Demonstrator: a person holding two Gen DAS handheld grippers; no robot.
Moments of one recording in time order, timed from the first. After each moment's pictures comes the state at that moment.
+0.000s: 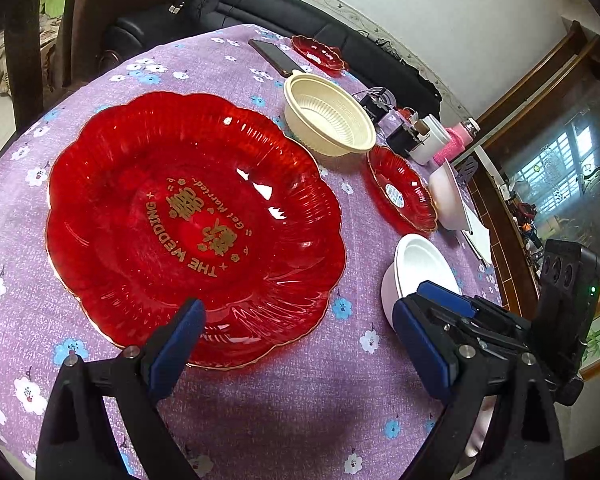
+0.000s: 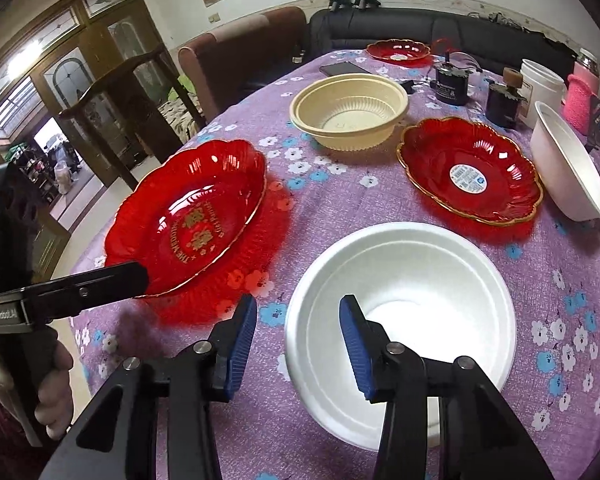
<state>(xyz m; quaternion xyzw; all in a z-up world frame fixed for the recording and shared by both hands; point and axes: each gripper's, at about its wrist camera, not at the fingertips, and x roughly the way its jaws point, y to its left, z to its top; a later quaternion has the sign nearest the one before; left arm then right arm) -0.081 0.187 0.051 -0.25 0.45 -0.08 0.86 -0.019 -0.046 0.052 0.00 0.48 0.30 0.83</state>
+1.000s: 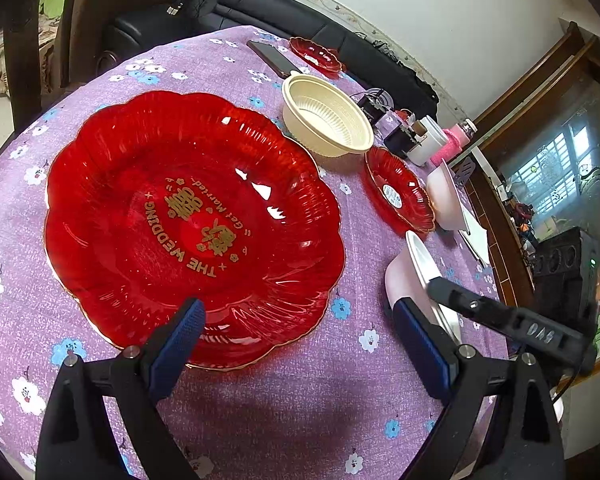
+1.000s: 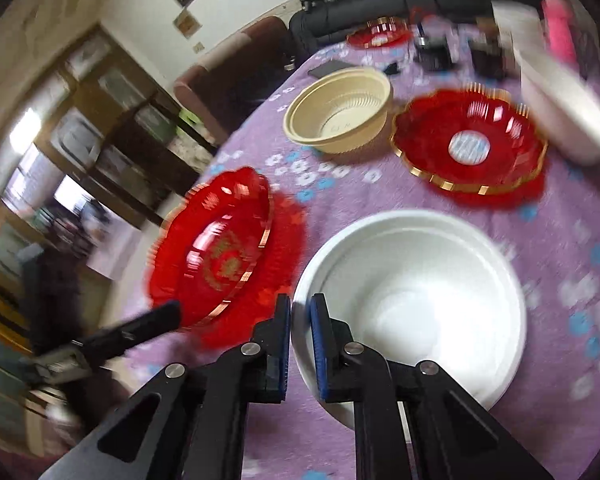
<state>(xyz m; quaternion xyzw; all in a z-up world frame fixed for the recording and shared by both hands) -0.083 0.189 0.050 -0.25 0.44 -0.09 0.86 -0.004 -0.084 0.049 0.20 0.51 0.33 0.77</state>
